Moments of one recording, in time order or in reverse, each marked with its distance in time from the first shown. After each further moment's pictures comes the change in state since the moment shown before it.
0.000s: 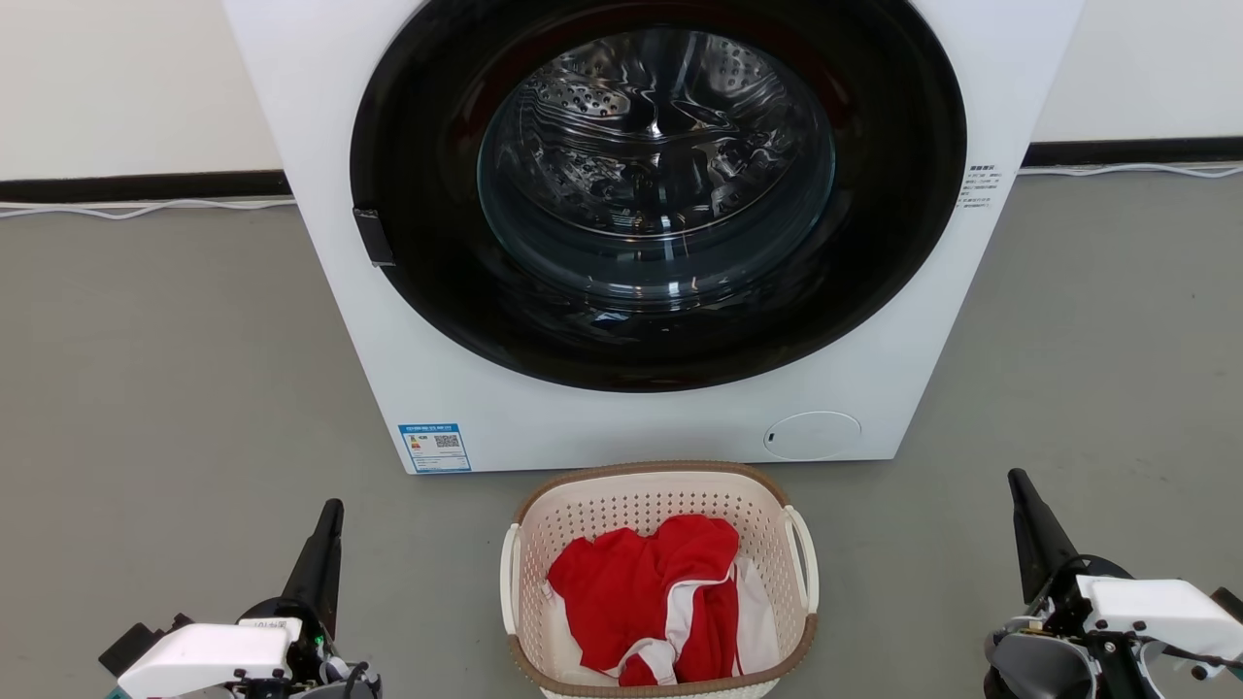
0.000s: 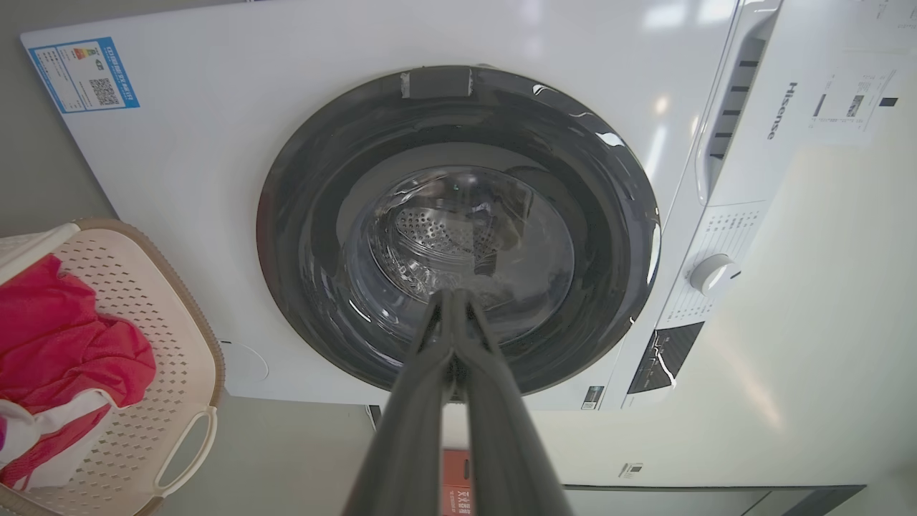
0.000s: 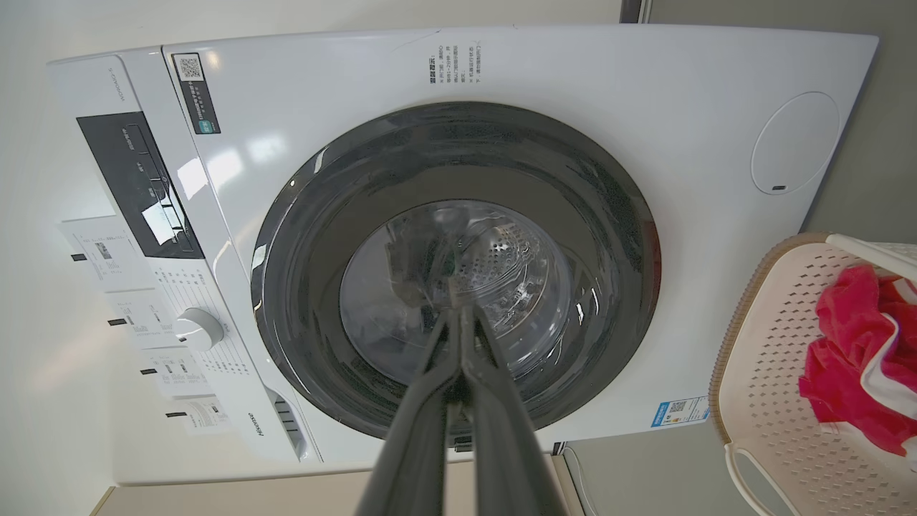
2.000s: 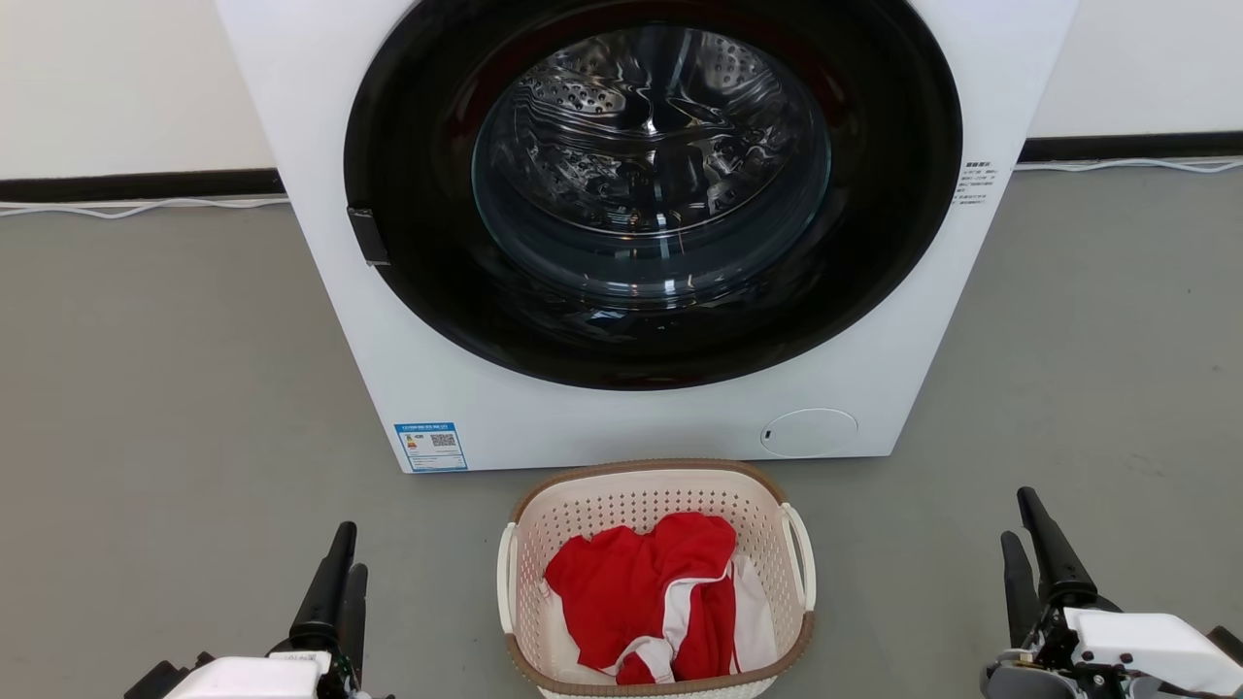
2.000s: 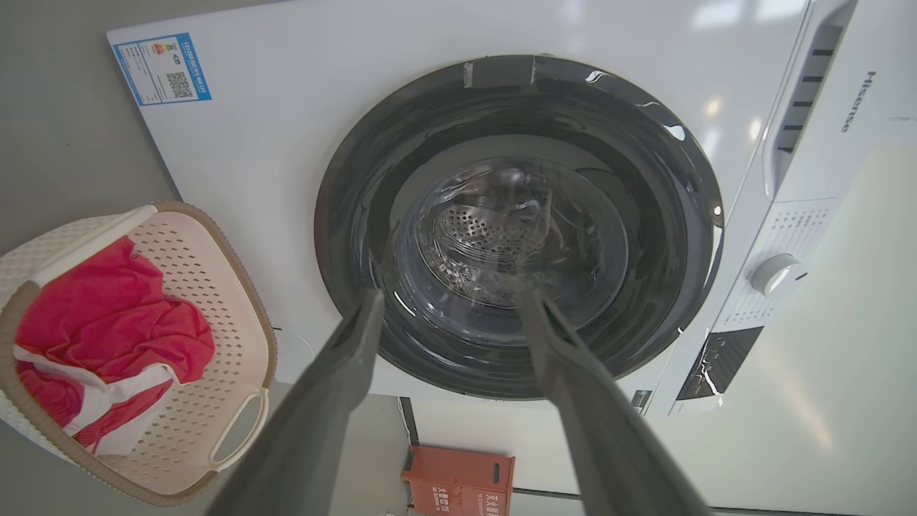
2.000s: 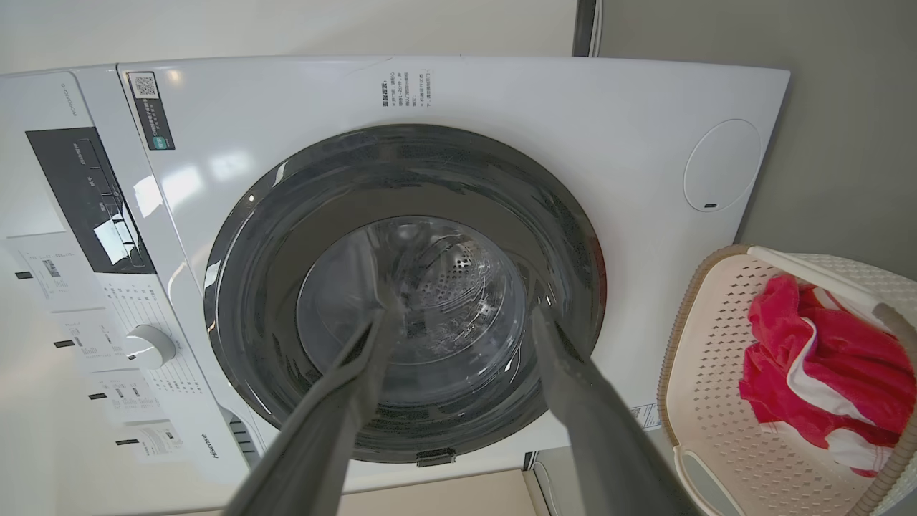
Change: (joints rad) left arm 0.038 -0.008 -0.042 0.042 0.026 0.001 -0.061; right arm 0.041 0.007 0.014 0.023 -0.029 -0.001 -0.055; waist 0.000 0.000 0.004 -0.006
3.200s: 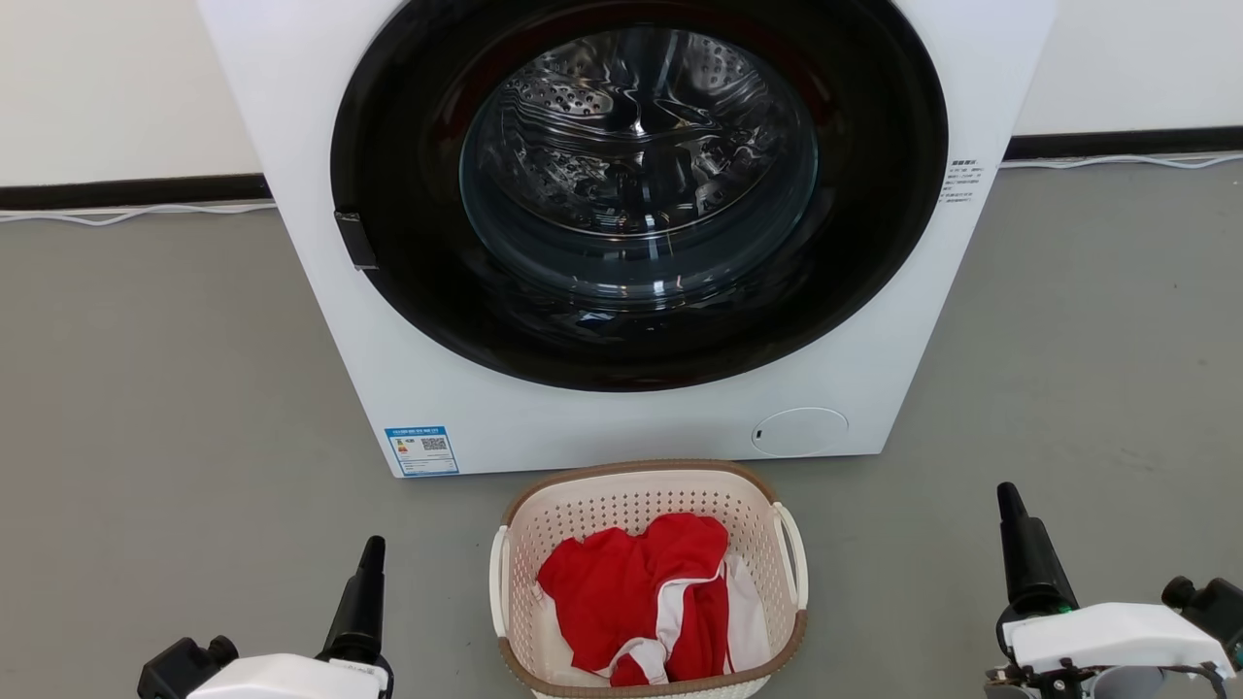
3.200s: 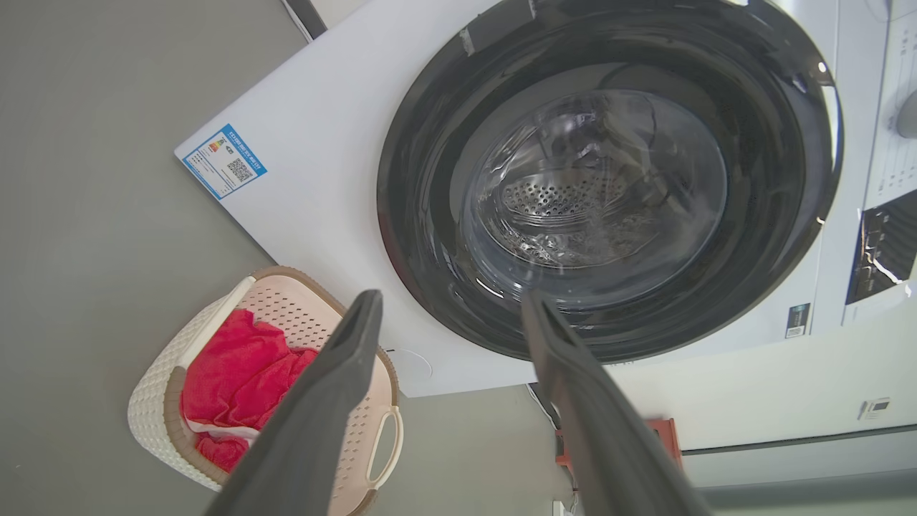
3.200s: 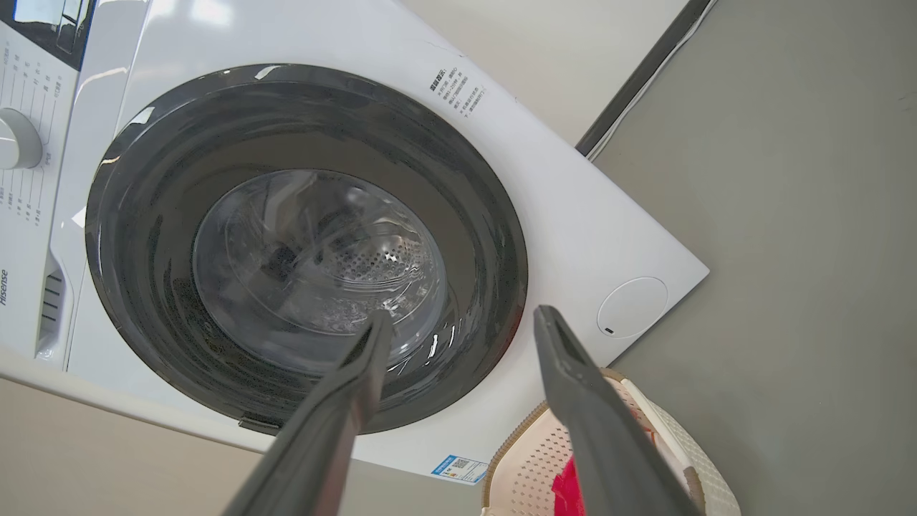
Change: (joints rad) left arm 0.000 0.002 -0.043 0.032 0.403 0.017 -0.101; right arm 0.002 -0.004 0.015 -0.001 -0.590 0.000 -0.098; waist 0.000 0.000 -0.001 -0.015
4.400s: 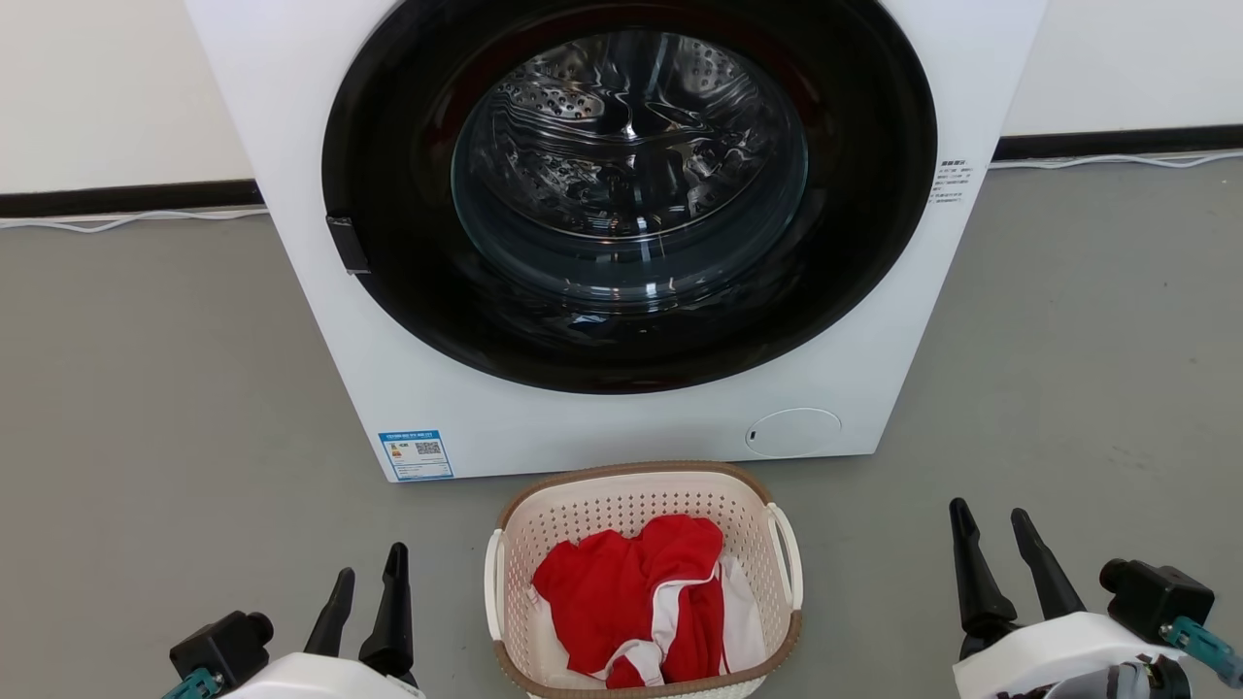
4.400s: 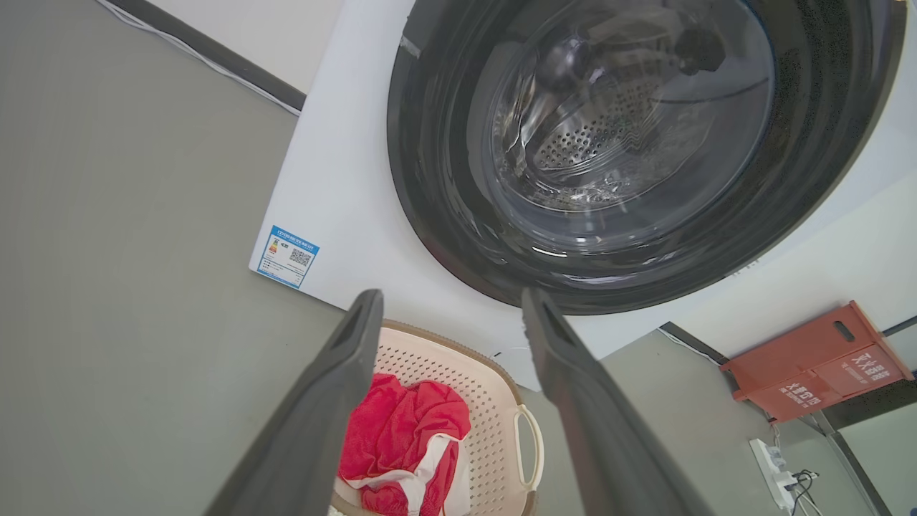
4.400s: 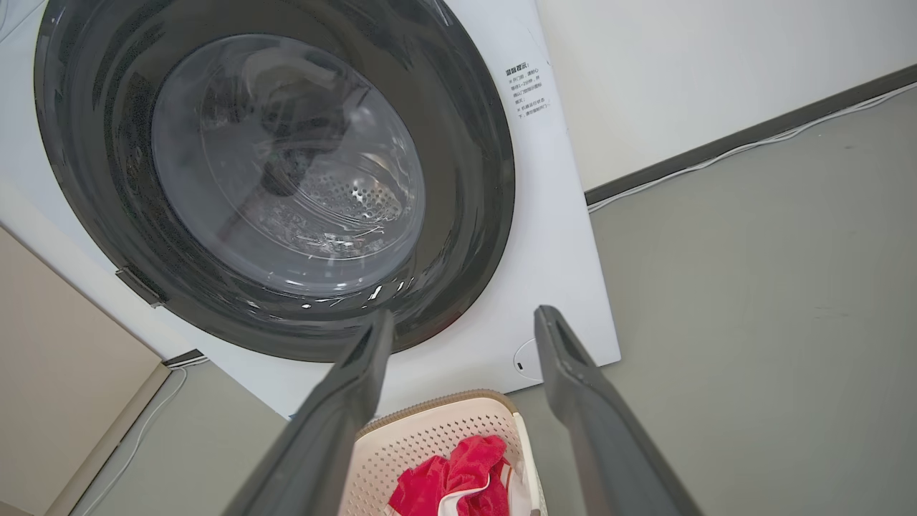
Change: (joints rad) left arm 0.000 0.003 -0.022 0.018 0.497 0.016 -0.101; right arm 0.000 -0.034 0.071 0.041 -0.528 0.000 -0.104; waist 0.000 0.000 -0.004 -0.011
